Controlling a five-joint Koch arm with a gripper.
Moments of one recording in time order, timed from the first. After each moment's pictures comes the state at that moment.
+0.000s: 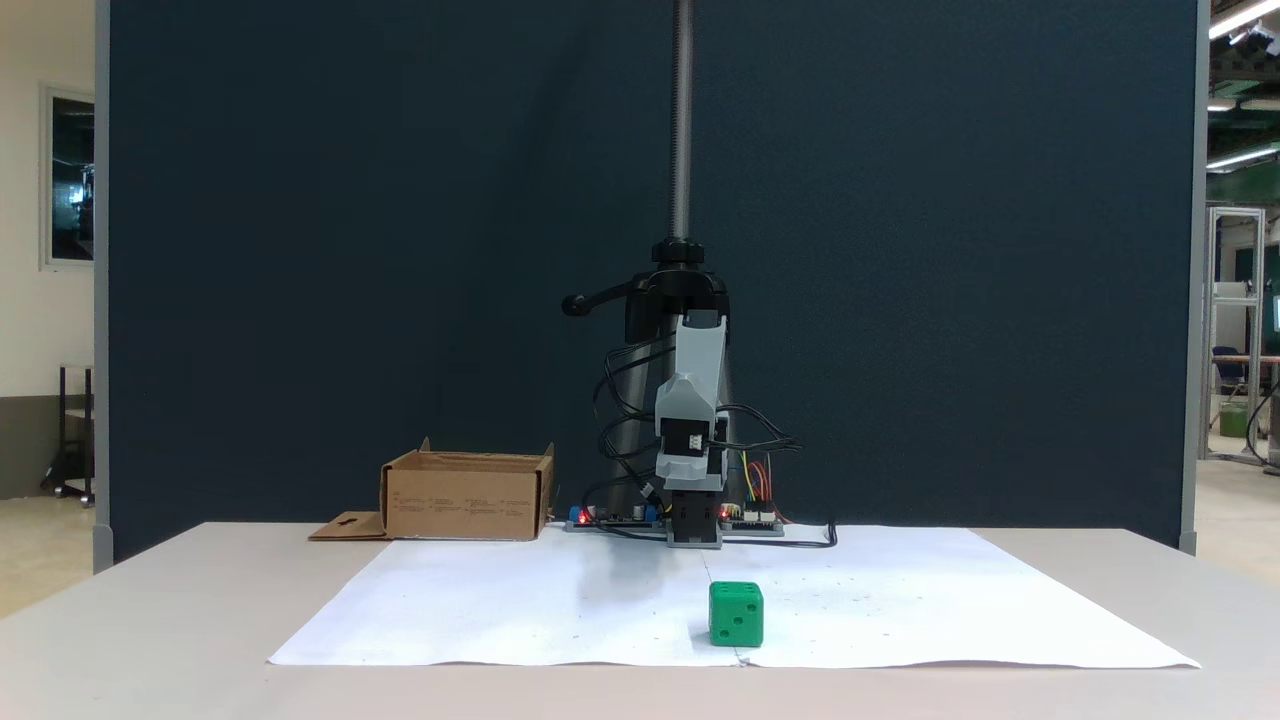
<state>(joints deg) 8.0 129.0 175.3 -74.6 -3.6</state>
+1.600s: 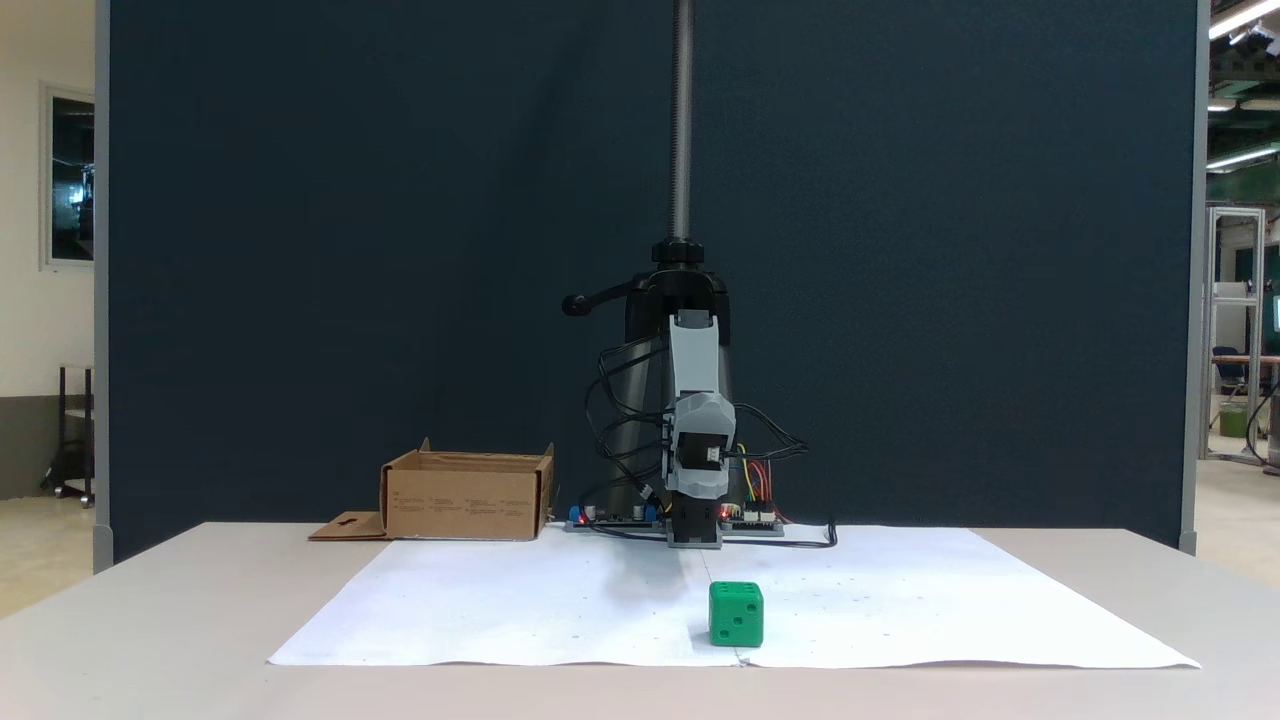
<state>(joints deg) 0.5 129.0 175.5 -68.6 -3.6</state>
